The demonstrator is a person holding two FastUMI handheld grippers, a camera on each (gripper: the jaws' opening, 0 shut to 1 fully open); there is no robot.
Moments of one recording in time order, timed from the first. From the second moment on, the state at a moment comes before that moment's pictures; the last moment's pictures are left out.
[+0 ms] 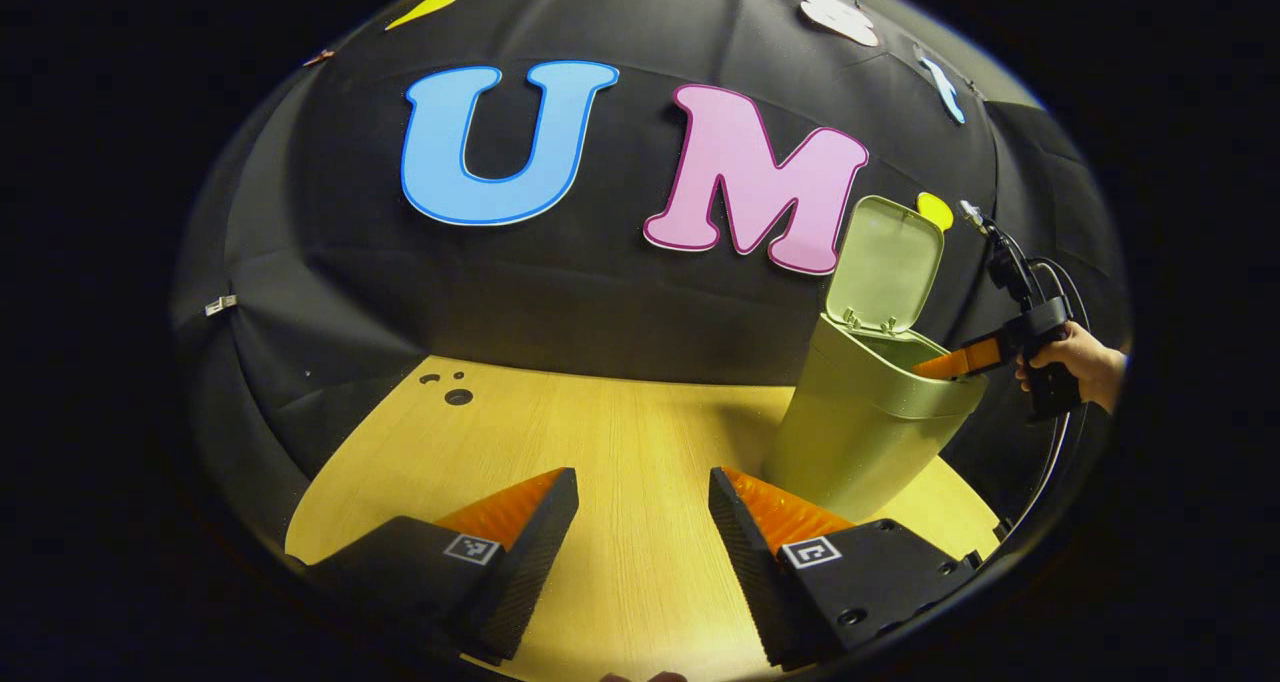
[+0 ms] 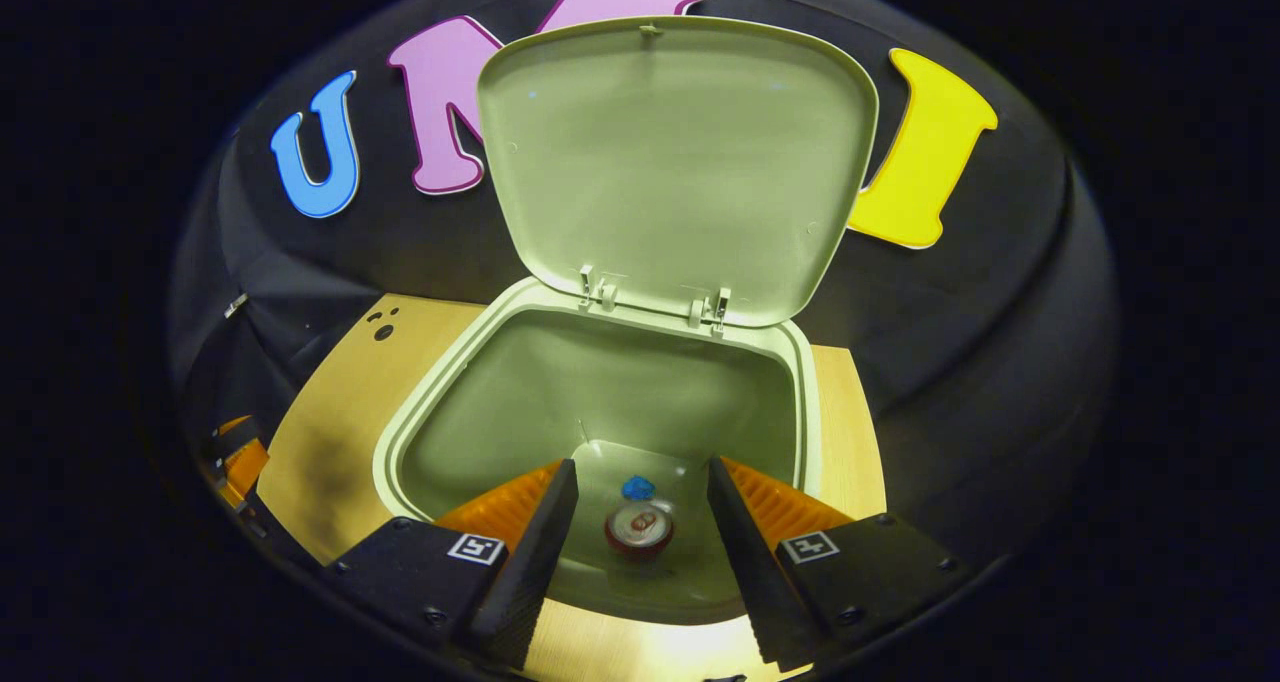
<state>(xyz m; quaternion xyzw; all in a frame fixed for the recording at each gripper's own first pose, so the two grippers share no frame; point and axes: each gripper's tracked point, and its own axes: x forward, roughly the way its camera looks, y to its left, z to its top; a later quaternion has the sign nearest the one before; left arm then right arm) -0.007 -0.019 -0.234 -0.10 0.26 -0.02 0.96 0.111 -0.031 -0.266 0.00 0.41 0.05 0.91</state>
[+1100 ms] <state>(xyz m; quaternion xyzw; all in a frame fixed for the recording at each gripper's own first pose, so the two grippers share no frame) -0.075 -0.030 -0.225 -0.10 0.28 0.07 0.95 0.192 -0.024 -0.045 -0.02 0.06 0.06 1.00</state>
